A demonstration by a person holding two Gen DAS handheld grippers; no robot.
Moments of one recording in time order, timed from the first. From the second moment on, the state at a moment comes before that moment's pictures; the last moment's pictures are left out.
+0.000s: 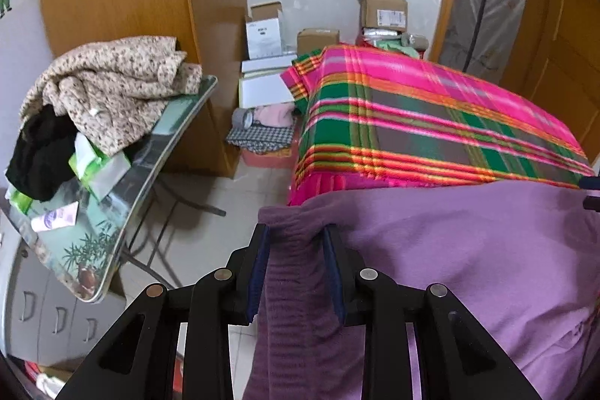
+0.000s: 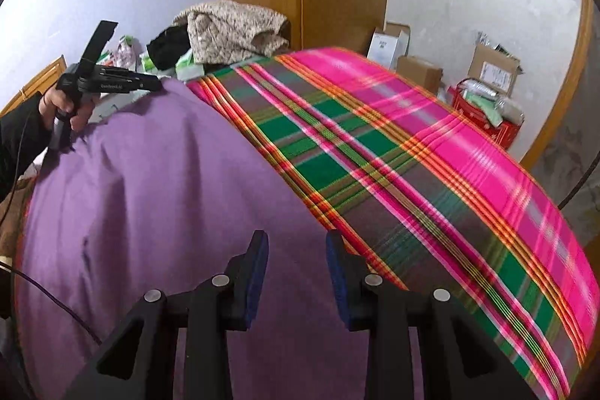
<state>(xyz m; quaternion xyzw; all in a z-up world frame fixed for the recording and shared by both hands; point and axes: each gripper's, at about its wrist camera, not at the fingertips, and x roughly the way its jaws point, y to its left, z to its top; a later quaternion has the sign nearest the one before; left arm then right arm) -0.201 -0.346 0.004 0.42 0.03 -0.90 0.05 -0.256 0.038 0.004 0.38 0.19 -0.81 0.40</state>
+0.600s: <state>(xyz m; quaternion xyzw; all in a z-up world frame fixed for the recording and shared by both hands) -0.217 -0.361 -0.004 0.43 0.08 -0.90 0.05 -0.289 0.038 -0.021 0.42 0.17 -0.80 0.40</state>
